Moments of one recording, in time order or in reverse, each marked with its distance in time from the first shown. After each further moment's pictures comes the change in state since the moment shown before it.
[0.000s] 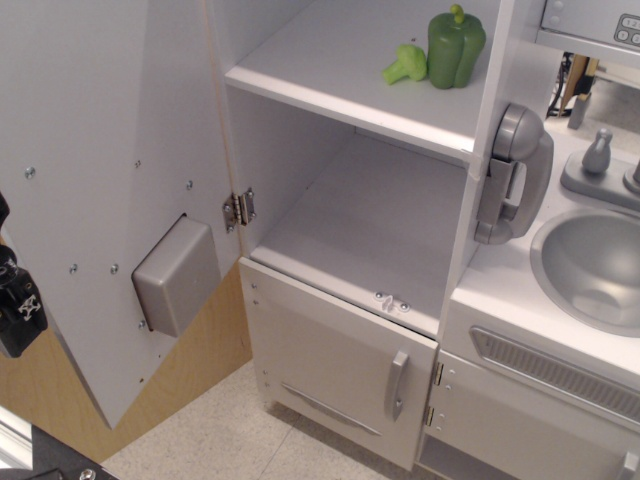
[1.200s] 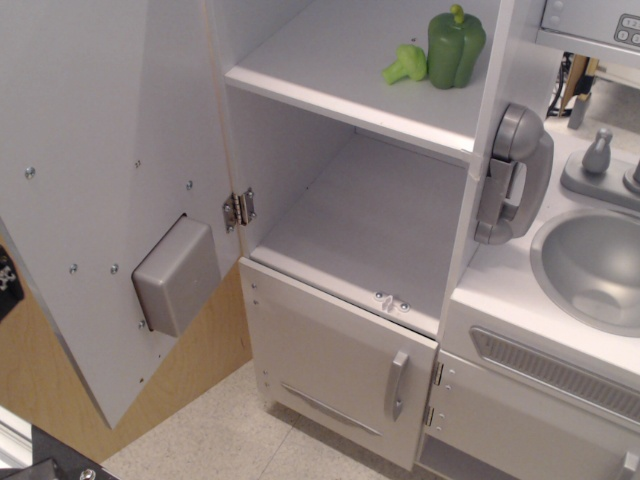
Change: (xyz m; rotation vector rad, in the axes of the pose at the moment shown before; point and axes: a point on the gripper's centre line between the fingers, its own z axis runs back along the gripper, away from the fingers) arm 0.013 0.041 -0.015 -0.003 -0.028 0.030
